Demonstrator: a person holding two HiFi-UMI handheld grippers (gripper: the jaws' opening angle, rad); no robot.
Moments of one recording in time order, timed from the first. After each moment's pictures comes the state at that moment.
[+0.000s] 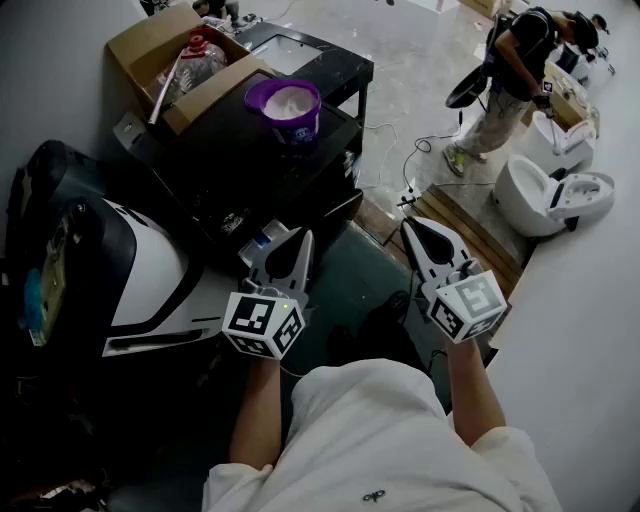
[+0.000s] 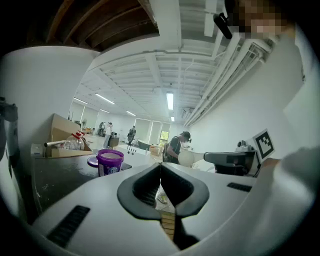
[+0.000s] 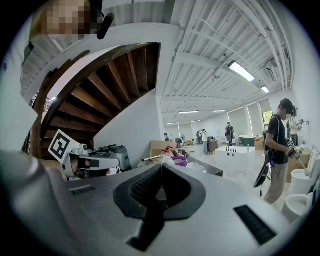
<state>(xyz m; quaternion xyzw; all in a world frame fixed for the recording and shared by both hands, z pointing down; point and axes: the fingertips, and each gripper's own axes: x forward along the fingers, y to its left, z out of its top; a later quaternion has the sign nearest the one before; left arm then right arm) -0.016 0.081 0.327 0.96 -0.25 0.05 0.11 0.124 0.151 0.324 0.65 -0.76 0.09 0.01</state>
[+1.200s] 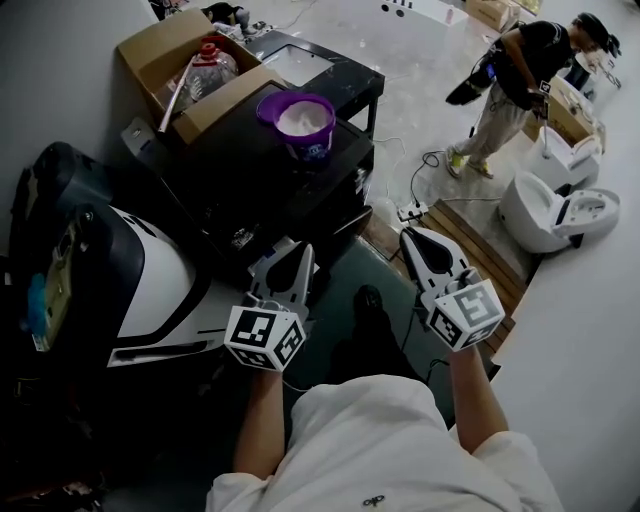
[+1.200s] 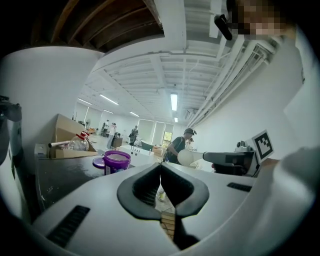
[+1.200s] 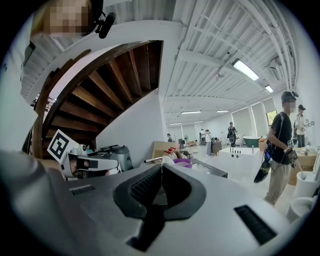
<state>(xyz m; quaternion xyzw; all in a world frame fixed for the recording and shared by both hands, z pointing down) -0.029 0.048 0.327 0.96 -0.27 0.04 0.11 0.115 0.112 0.322 0.64 -0.77 0.08 0.01</state>
